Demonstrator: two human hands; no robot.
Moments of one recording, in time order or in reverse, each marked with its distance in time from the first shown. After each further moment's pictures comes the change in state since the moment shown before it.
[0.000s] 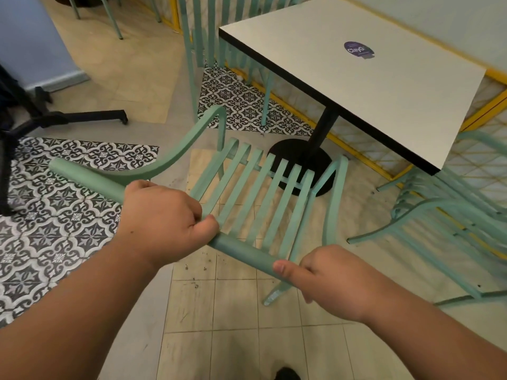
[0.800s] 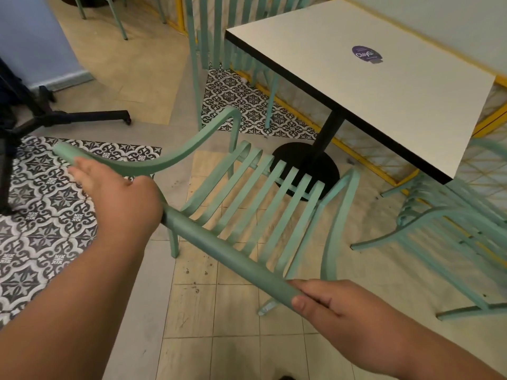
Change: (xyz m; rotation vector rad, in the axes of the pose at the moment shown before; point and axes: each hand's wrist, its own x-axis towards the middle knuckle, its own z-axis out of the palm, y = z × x) left_hand 0.028 -0.037 0.027 -0.944 0.422 -0.928; right_hand -0.011 0.016 0.018 0.296 -0.129 -0.276
